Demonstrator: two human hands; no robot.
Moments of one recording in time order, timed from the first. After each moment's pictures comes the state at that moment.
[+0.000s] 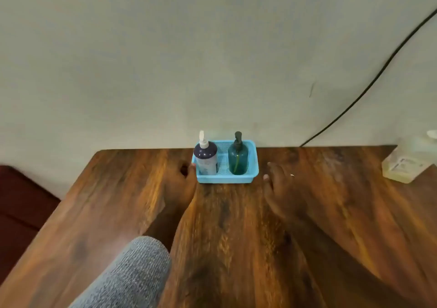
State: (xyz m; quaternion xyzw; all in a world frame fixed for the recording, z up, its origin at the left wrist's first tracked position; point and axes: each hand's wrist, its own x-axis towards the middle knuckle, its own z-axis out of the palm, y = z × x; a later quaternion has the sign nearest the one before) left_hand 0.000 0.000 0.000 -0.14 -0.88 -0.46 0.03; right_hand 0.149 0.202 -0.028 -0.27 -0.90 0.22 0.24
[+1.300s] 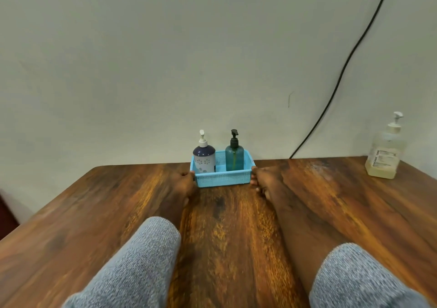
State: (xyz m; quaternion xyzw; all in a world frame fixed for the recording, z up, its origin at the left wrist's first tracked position) left_hand -0.004 -0.002 -0.069 -0.04 -0.76 -0.63 -0.15; right_hand 0.111 0.202 -0.074 -0.39 -0.62 0.63 0.25
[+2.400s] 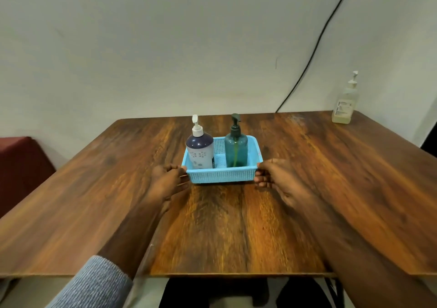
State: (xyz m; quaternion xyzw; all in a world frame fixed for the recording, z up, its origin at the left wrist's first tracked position) left_hand 0.236 -0.190 -0.064 -0.03 -0.71 -0.69 -0.18; right_hand 0.378 0.039 -0.078 -0.27 -0.64 0.69 0.20
